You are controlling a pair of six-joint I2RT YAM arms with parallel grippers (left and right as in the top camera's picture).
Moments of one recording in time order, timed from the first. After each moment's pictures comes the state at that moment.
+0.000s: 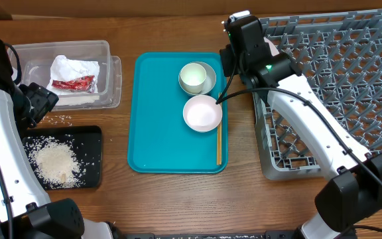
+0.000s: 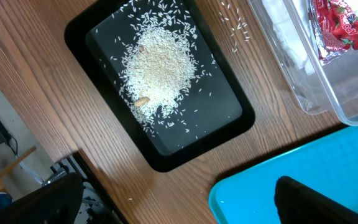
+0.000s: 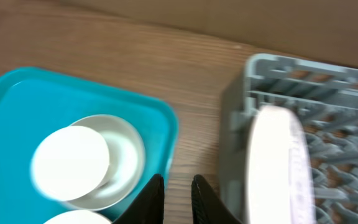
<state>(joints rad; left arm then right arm) 0.40 1.65 1.89 -1.67 -0.16 -0.67 0.45 1.80 1.63 -0.64 0.22 0.13</state>
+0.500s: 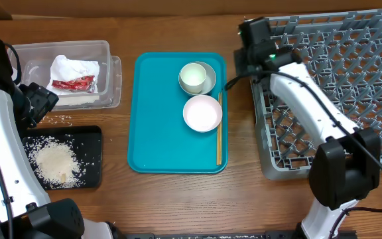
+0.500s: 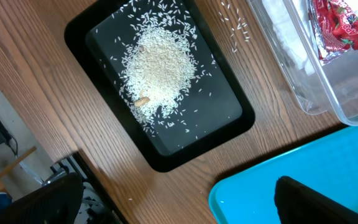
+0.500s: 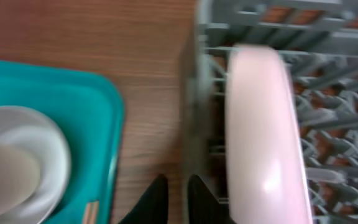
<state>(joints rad) 0.40 1.65 1.89 -1.67 -0.16 -0.67 0.32 1.93 1.63 -0.65 0.25 0.16</state>
